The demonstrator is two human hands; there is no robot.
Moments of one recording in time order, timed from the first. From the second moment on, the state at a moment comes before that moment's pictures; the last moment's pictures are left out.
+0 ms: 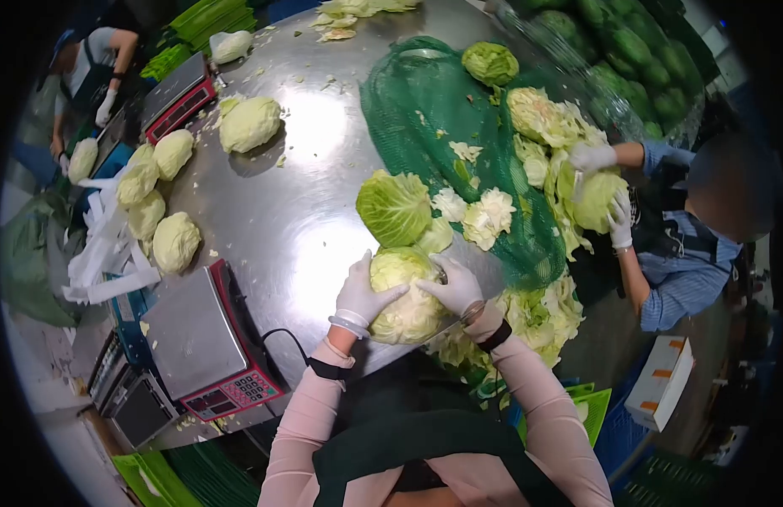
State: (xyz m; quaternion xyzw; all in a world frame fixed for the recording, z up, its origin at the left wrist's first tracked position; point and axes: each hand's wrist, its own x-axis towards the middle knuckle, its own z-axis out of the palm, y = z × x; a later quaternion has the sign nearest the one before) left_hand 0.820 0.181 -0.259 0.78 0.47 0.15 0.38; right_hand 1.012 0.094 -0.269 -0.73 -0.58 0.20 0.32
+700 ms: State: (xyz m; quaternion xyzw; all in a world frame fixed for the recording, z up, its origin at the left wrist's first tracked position) left_hand 0.790 0.130 -0.273 0.66 0.49 0.19 0.54; right_hand 0.990 0.042 -0.261 -0.76 -0.57 0.19 0.25
